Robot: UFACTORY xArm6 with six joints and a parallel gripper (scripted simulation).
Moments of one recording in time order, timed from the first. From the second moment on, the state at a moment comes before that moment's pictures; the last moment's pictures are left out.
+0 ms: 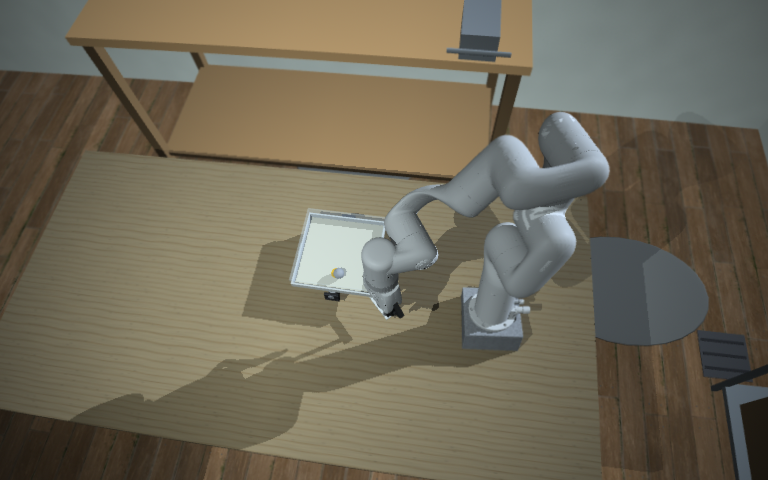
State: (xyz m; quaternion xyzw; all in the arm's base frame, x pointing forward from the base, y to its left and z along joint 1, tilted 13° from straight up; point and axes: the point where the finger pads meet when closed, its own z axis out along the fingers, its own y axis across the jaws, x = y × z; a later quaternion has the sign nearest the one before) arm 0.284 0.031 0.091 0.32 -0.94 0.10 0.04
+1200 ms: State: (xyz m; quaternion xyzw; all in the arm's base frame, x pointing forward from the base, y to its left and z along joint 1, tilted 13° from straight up) arm 0.285 0.042 0.139 0.32 -0.94 0.10 0.04
